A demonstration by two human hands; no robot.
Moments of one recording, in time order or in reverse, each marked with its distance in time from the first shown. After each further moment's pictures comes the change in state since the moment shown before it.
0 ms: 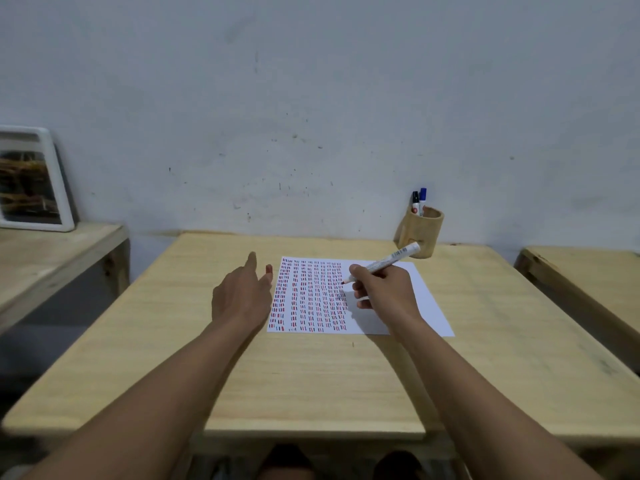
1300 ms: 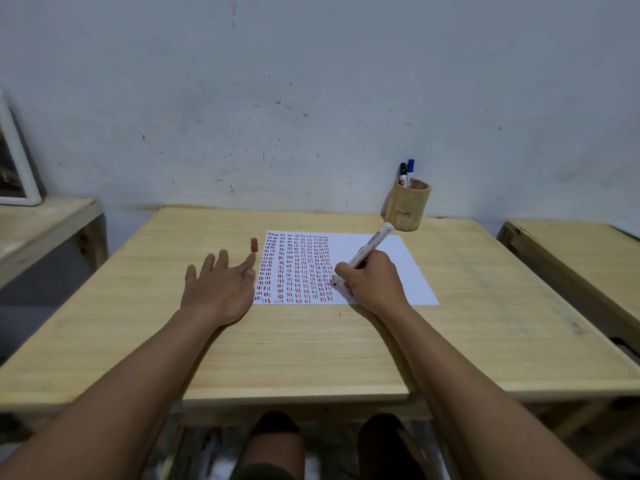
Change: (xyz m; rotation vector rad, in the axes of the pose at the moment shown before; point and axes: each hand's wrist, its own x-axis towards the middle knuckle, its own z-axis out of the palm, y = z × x) left_hand -0.022 -0.021 -0.004 0.333 -0.326 0.096; right_hand -0.006 0.022 -0.003 -0.483 0.006 -0.090
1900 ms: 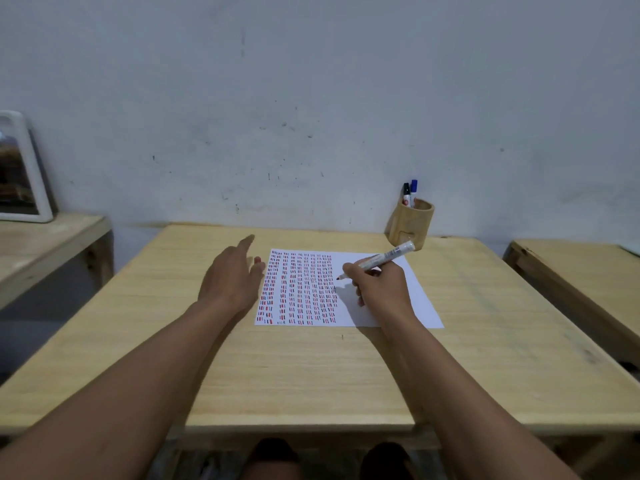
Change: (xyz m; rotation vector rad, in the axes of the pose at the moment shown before) left_hand 0.032 0.013 -0.020 -0.418 0.320 0.034; right_hand 0.010 -0.008 -0.006 0.435 0.034 0.047
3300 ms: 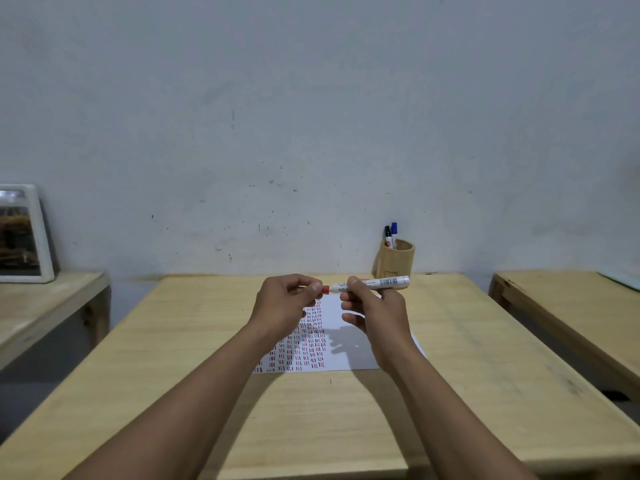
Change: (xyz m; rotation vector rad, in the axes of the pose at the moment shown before) left_hand -0.025 0.108 -0.006 -0.746 -0.181 0.000; right_hand -0.018 -0.042 -0.019 0.462 0.008 0.036
